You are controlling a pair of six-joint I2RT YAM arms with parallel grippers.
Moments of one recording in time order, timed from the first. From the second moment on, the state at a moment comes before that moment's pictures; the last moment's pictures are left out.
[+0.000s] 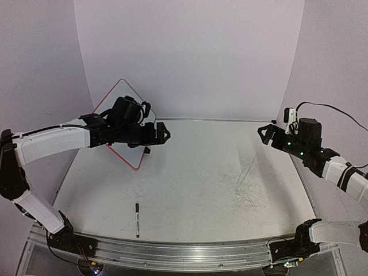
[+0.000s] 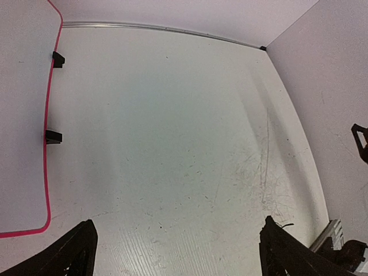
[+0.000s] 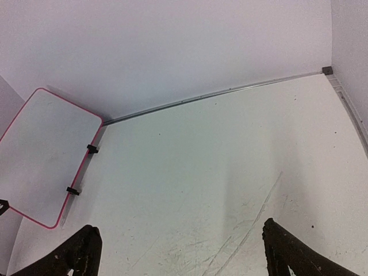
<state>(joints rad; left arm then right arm) -0.81 1.52 1.26 -0.37 -0.08 -0.63 0.23 1.04 0.73 -0.04 -0.11 0.42</state>
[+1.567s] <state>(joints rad) -0.82 2.45 1.81 -0.58 -0.98 -1.64 0.24 1.04 0.68 0.05 -0.18 0.42</state>
